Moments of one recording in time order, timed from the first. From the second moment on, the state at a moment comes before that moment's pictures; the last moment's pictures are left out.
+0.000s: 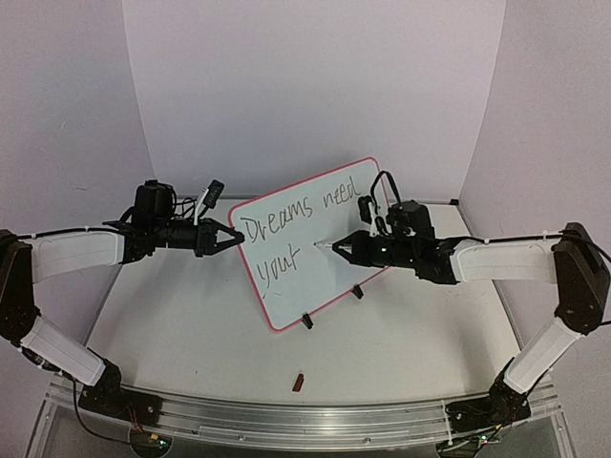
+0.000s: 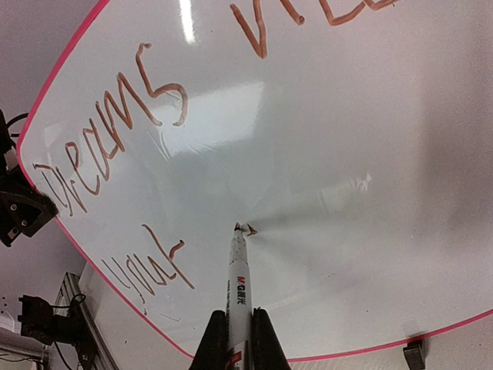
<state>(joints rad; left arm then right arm) -0.41 1.41 0.86 0.10 0.83 -0.13 0.70 1.60 0.95 0.23 -0.21 0.60</state>
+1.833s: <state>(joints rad) -0.42 1.41 0.87 0.10 0.83 -0.12 0.68 1.58 0.98 0.20 -0.14 0.57</state>
